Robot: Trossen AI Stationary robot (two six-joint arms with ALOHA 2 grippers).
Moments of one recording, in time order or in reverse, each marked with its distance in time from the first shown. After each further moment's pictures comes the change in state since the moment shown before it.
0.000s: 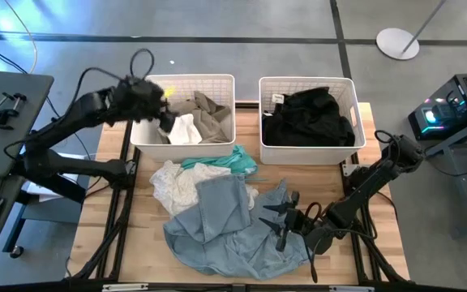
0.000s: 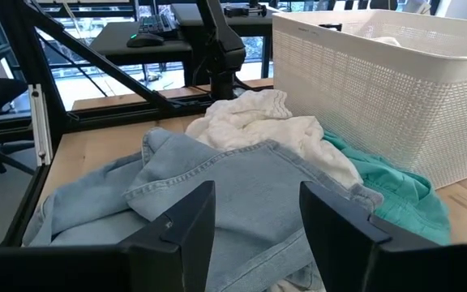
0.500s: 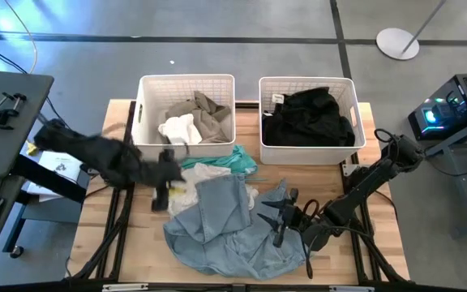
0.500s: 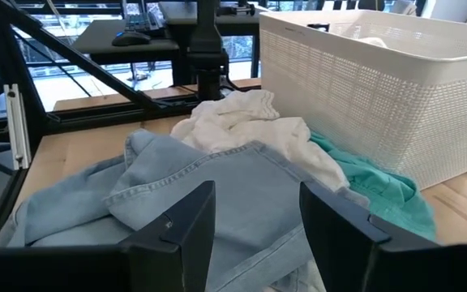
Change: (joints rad) left arm -0.830 0.134 -0.076 0.007 -0.045 -0.063; right arm -0.033 0.000 0.000 -0.007 0.002 -0.008
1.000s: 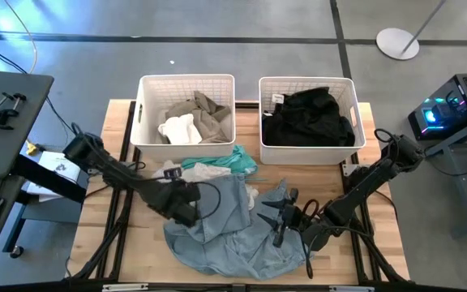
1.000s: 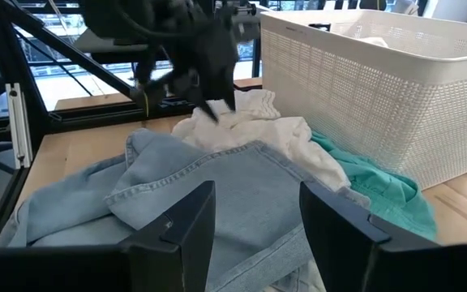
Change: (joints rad) left arm -0.088 0.451 -0.045 -0.193 -0.224 -0.372; right arm 0.000 0.000 0.000 0.000 -0.004 -0.001
